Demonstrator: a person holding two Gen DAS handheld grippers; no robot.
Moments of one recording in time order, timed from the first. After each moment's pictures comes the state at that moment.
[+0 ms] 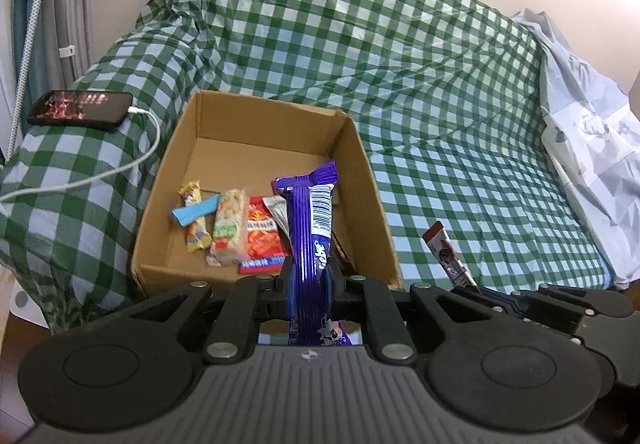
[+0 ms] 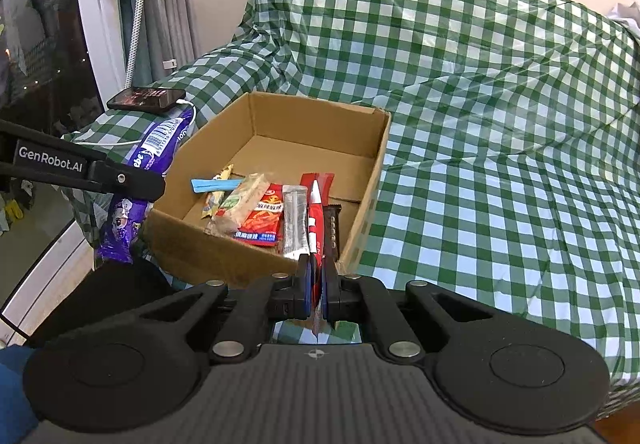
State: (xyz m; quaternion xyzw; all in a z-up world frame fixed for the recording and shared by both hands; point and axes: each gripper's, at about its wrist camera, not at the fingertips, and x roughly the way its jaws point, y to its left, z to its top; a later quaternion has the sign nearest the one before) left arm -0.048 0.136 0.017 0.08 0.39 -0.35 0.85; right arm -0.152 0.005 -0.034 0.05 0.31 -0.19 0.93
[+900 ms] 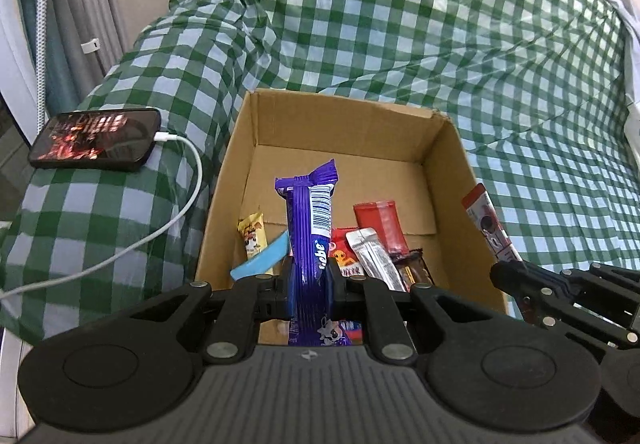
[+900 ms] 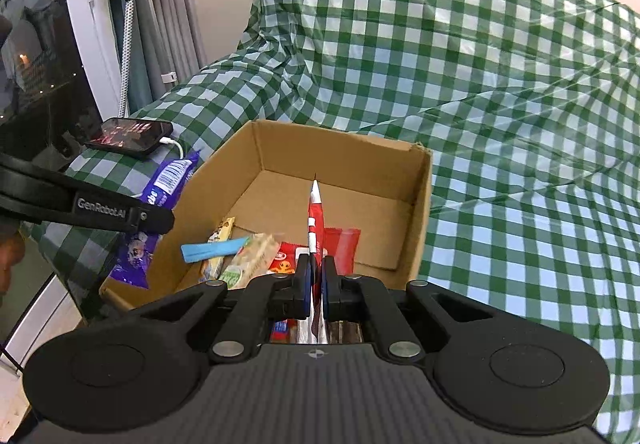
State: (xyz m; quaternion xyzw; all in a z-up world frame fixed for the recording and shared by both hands) left arm 0.092 0.080 -0.015 0.15 0.43 -0.26 0.85; right arm -0.025 -0.063 -0.026 0.07 0.32 -0.16 0.93
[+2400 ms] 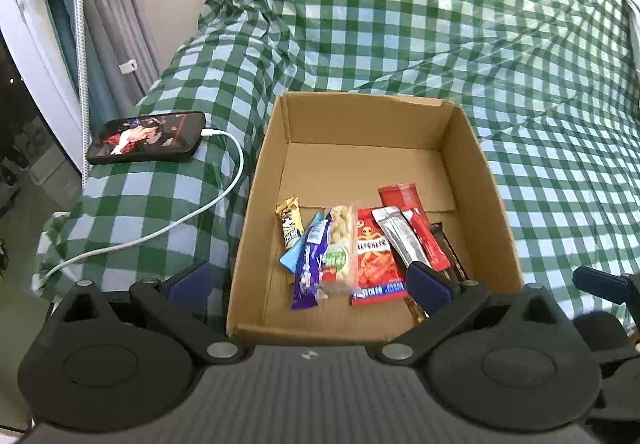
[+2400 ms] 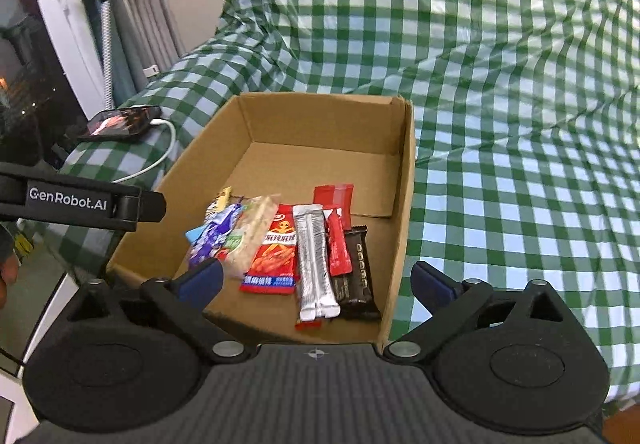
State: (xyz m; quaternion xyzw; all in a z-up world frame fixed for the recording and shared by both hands) left arm 0.026 0.110 0.010 0.19 0.40 -0.22 0.87; right arm -0.060 -0.038 -0.036 0.12 0.34 -0.19 0.92
